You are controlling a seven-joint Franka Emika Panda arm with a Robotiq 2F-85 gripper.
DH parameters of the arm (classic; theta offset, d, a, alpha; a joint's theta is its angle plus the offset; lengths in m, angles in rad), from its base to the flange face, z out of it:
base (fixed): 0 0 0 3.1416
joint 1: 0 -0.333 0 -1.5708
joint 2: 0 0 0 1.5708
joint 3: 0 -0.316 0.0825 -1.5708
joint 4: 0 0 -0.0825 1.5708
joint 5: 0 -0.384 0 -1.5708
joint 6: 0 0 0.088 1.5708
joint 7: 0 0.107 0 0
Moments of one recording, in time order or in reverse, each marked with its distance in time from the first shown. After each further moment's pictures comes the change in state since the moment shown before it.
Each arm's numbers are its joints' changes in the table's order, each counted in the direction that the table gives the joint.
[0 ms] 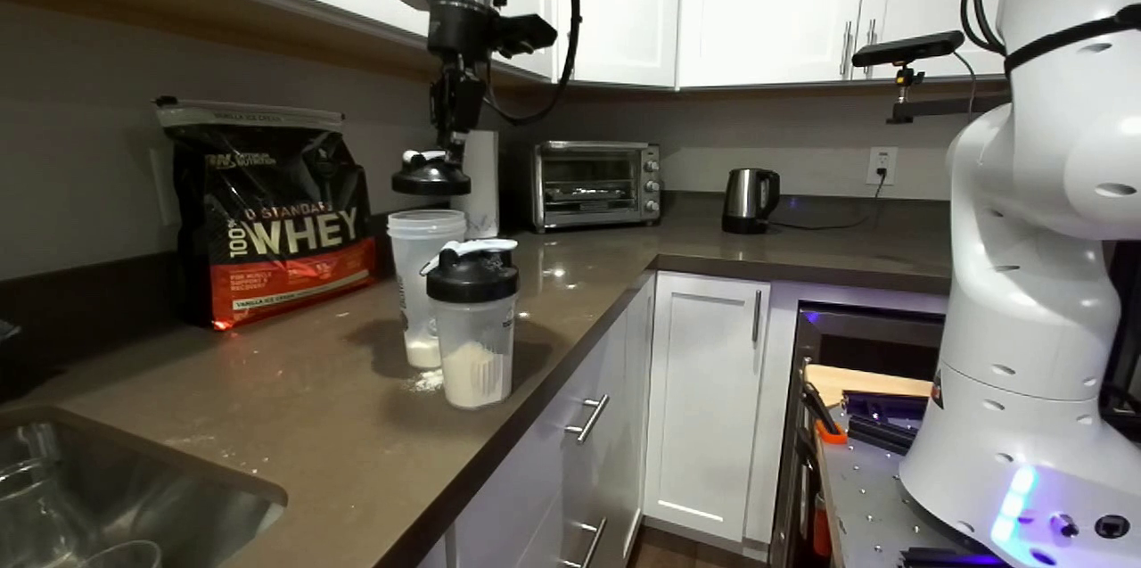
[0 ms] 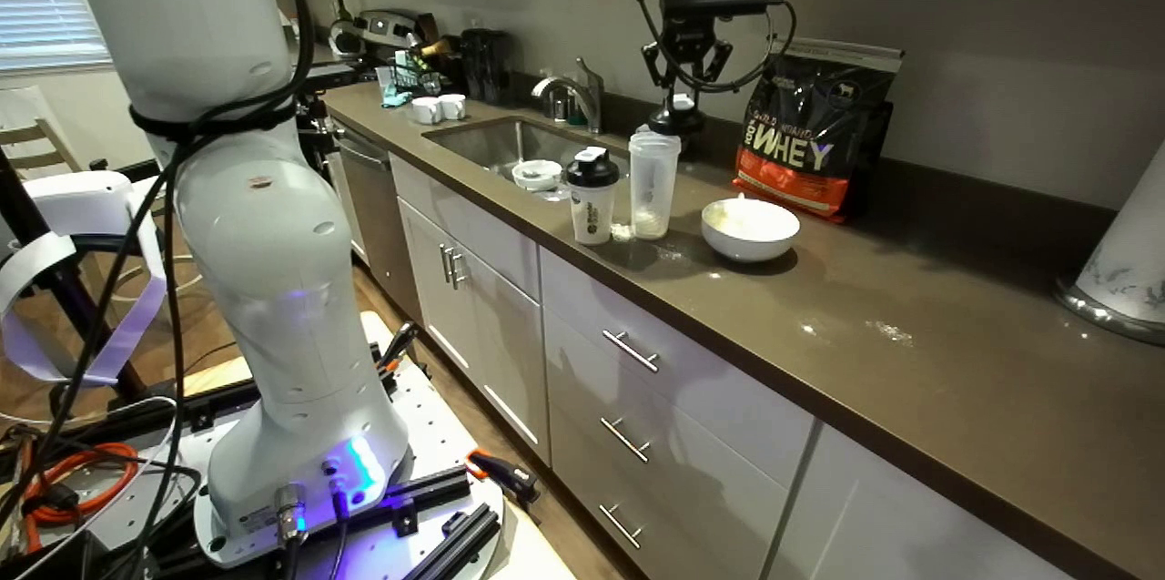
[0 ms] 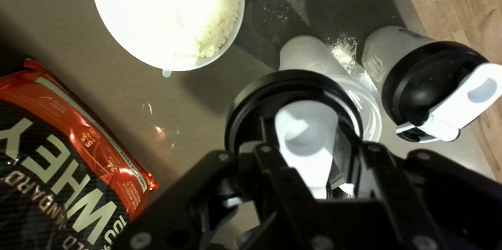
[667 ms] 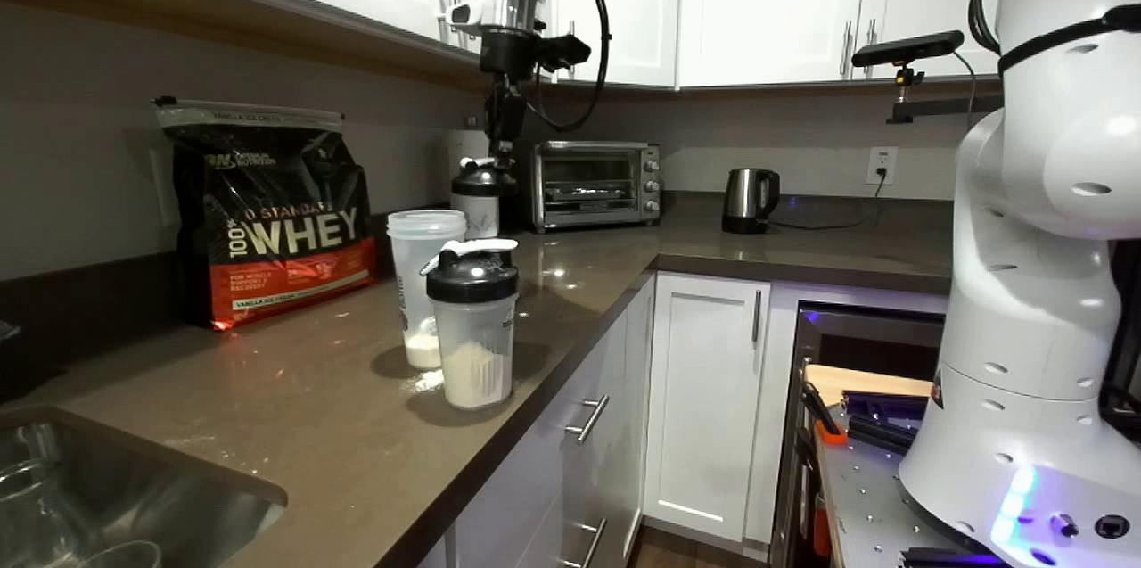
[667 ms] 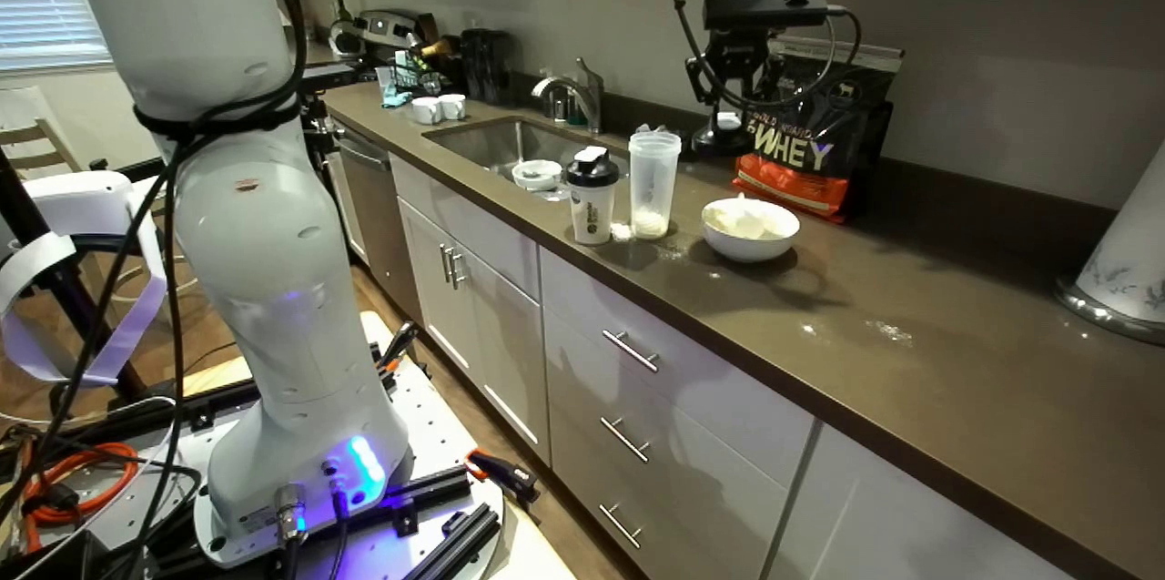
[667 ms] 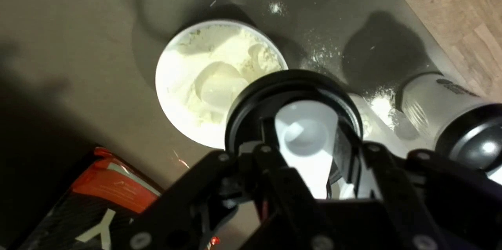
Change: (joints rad) arm 0.085 -0.004 0.079 -0.016 0.015 -0.003 0.001
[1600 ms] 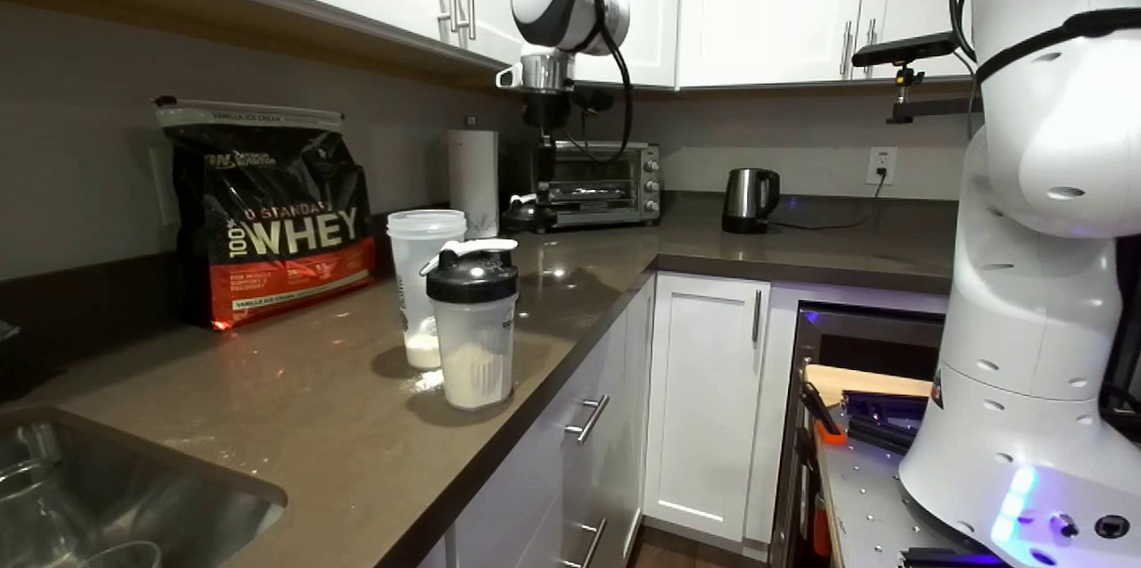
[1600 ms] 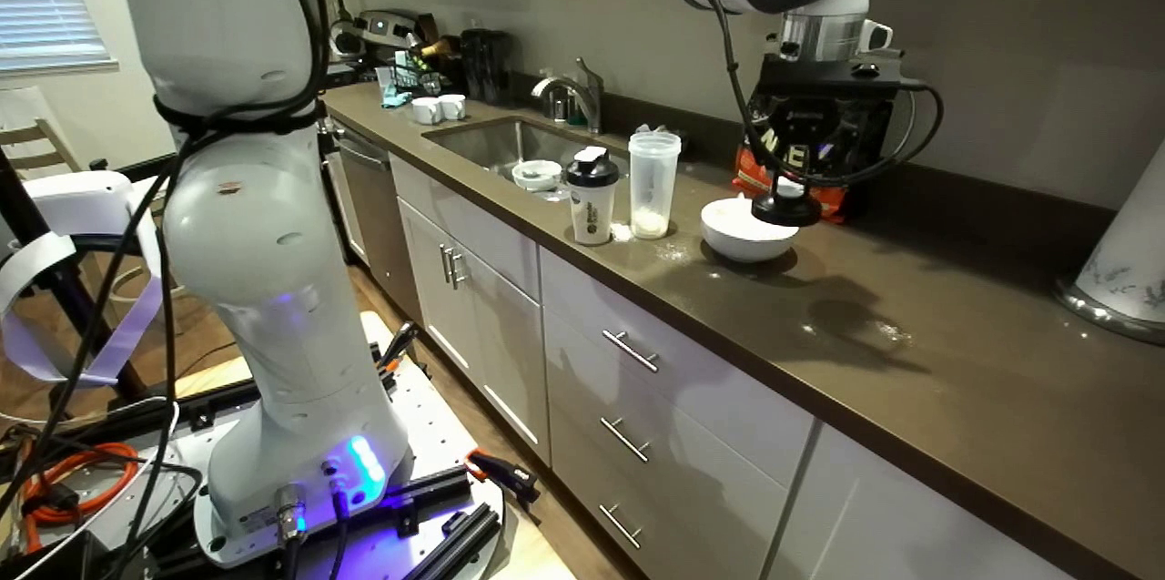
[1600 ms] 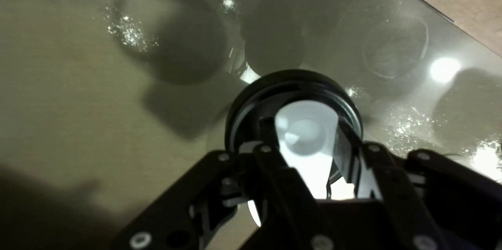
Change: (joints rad) arm 0.106 -0.130 0.078 0.006 0.020 0.082 0.067
